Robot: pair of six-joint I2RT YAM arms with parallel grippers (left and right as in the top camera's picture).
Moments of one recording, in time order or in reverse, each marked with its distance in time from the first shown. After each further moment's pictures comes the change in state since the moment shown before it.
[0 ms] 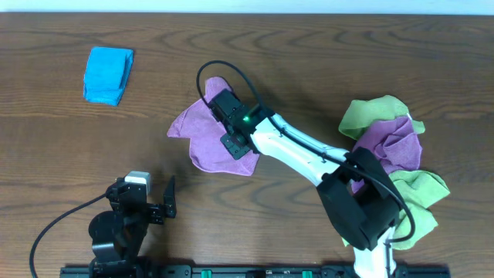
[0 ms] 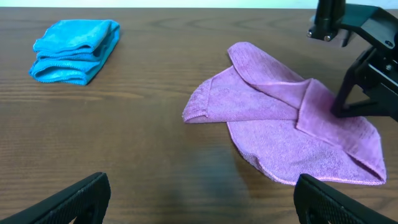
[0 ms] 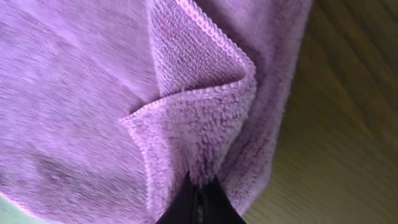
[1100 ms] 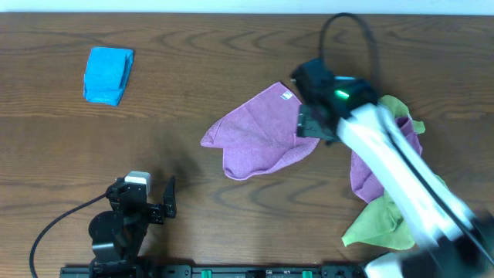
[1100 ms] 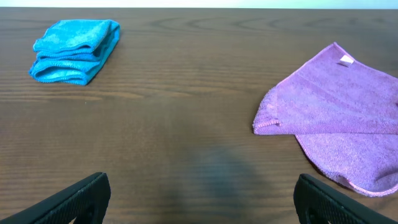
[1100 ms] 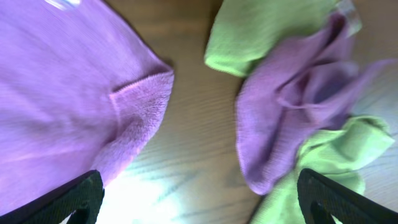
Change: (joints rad) left arm 0.000 0.000 0.000 0.000 0.000 0.000; right arm -0.294 -0.510 -0.003 -0.529 0.238 0.519
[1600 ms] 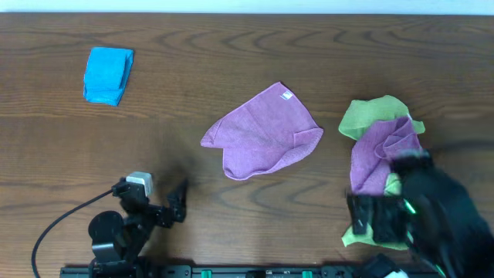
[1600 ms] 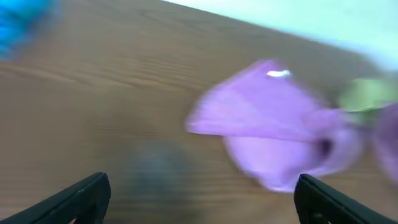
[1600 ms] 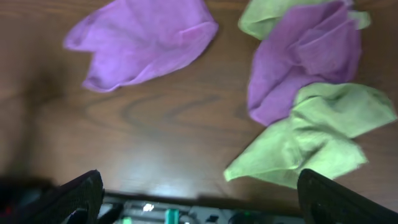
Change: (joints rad) left arm 0.000 0.000 0.000 0.002 0.275 -0.296; right arm 0.132 -0.721 -0.056 -0.314 -0.206 -0.100
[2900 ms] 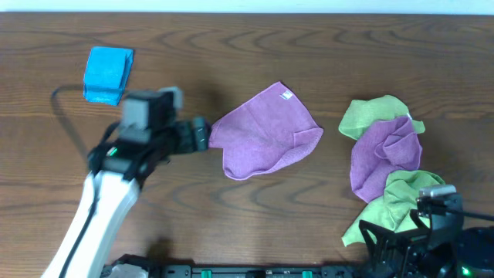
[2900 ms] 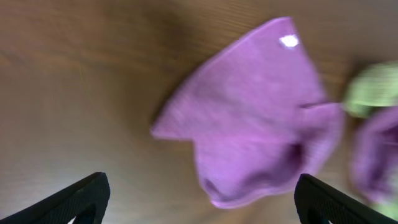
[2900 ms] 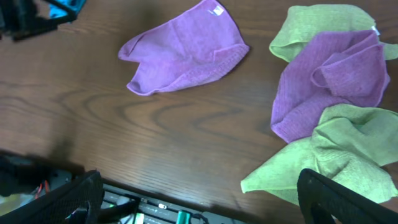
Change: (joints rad) left arm -0.327 1.231 0.852 -0.163 -0.315 -0.074; right arm 0.000 -0.199 -0.030 0.042 -0.068 -0.079
